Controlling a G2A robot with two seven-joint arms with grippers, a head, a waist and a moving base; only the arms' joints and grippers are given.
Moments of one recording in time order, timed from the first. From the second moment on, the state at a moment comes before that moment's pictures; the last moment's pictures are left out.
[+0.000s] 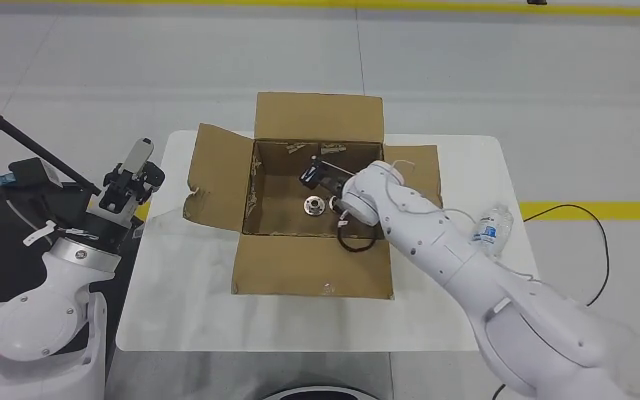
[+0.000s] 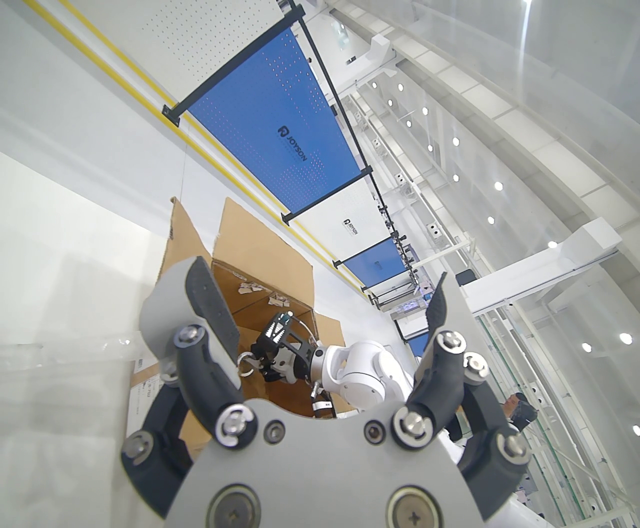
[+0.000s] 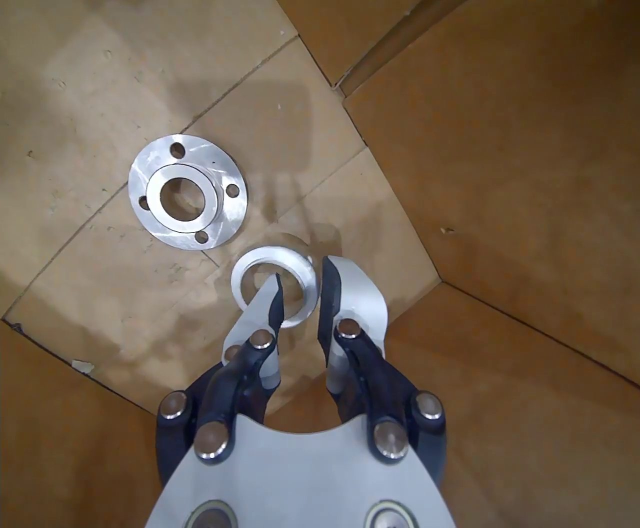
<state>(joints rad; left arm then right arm) 1.52 -1.26 -1.91 -2.20 0.03 0.10 -0.46 -0.28 -1.49 0.38 -0.86 -0.95 -0.15 0.95</state>
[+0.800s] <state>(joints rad) 1.52 -1.26 -1.91 -2.20 0.03 0.10 -0.46 -0.57 -1.30 0.83 -1.51 -1.07 -0.17 1.03</state>
